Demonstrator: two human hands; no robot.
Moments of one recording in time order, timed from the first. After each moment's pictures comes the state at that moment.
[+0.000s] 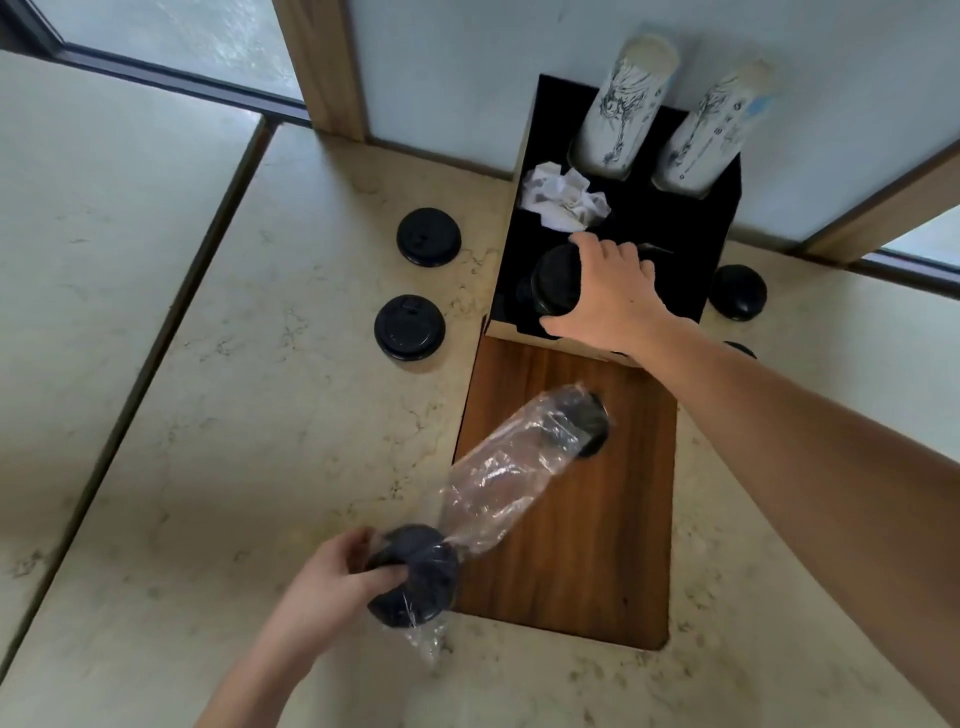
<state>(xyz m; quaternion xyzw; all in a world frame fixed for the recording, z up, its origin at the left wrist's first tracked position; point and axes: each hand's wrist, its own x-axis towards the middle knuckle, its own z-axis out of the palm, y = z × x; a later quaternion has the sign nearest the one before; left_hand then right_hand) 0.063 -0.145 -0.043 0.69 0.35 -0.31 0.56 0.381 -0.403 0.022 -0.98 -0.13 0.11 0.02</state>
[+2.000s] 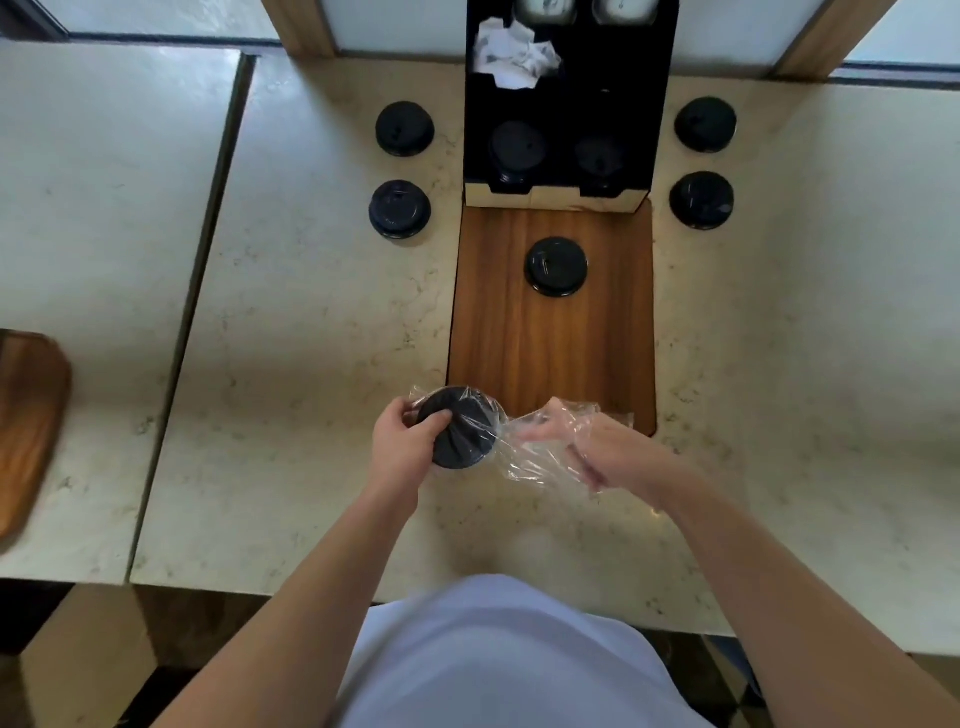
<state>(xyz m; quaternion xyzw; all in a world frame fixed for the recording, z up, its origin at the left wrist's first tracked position) 0.010 -0.214 -0.030 0.66 0.39 -0.14 0.63 0.033 -0.460 0.021 -0.75 0.02 0.47 0.46</state>
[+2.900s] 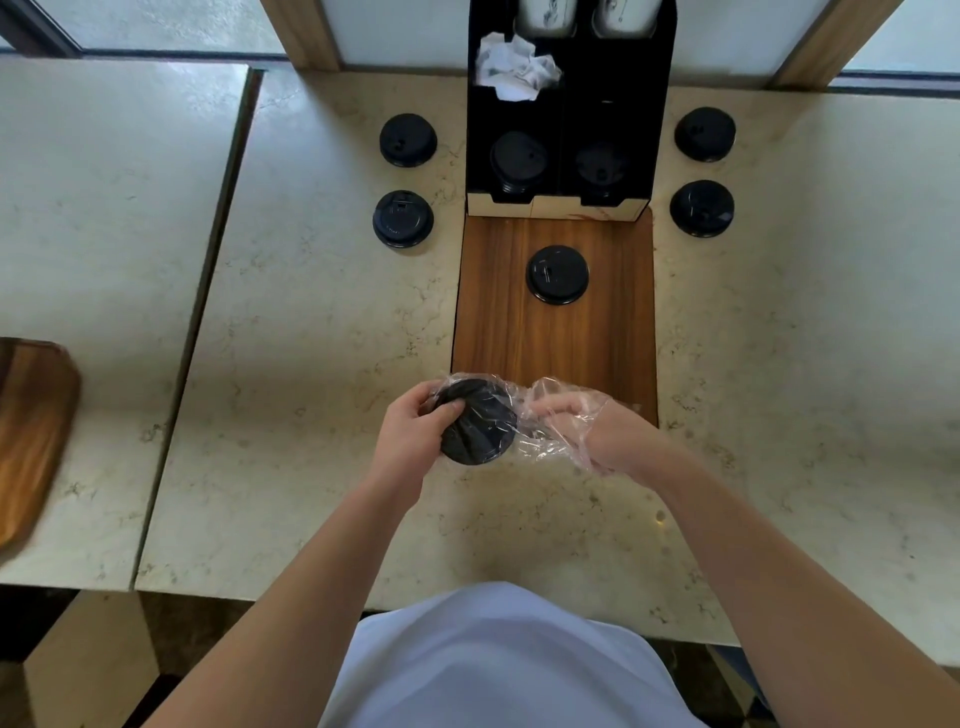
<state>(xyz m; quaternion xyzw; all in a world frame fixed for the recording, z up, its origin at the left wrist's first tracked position) 0.028 -0.218 -0.004 0.65 0.31 -0.19 0.67 0.058 -0.453 0.031 -0.79 0.07 0.43 0.42</state>
